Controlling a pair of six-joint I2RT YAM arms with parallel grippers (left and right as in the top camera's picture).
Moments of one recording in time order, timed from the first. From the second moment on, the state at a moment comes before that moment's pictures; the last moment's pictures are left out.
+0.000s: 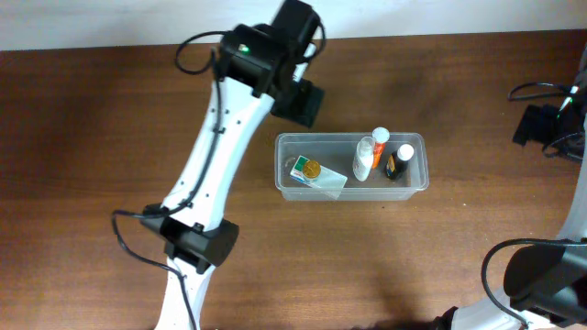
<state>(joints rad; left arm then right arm) -0.52 2.27 2.75 -1.68 -0.11 -0.13 -0.43 1.79 1.92 -1.49 0.23 0.10</state>
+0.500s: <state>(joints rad) -0.58 1.95 2.68 -1.69 -0.10 -0.18 -0.43 1.79 1.92 -1.49 0.23 0.10</state>
